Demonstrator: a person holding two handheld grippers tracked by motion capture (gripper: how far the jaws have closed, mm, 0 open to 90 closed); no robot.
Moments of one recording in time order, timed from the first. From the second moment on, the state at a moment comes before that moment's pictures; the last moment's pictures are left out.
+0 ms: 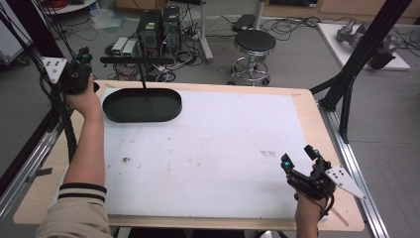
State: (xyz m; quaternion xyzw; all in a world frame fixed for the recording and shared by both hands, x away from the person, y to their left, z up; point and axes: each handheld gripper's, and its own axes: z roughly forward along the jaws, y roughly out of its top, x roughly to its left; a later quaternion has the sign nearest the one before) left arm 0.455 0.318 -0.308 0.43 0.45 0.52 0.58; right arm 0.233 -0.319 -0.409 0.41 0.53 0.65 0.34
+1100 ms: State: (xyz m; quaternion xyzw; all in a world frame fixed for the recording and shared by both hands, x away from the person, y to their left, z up) left arm 0.478 0.328 -0.316 0.44 0.46 0.50 0.59; right arm 0.235 -0.321 -0.413 0.43 0.53 0.64 0.34
